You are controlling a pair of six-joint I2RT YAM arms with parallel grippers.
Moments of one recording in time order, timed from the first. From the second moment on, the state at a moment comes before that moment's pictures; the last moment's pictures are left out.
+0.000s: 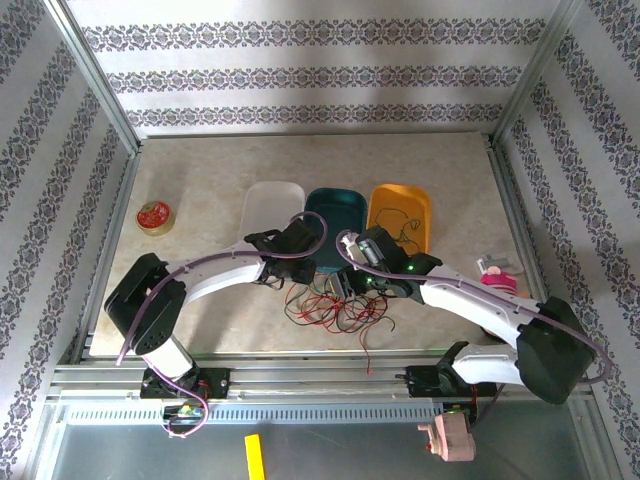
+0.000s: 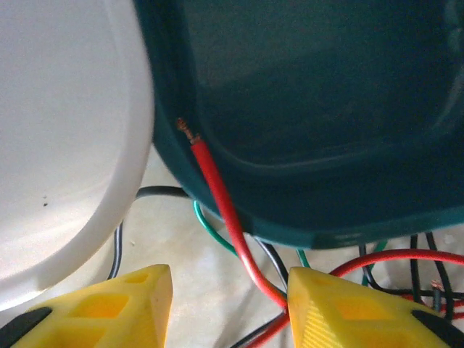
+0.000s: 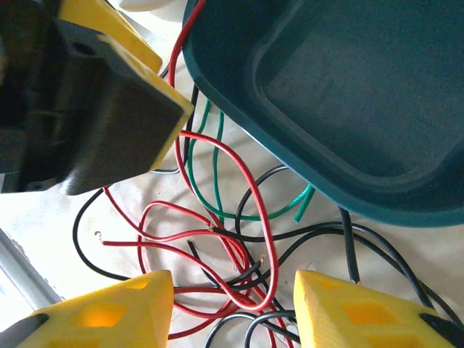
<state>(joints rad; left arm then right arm) -0.75 1.65 1.04 -0.55 -0.07 -0.49 0.72 1.25 0.74 -0.41 -0.23 0.33</state>
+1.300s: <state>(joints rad) -0.73 1.74 1.22 -0.52 -0.08 -0.38 0.60 1.57 0.91 -0.37 -0.33 0.37</state>
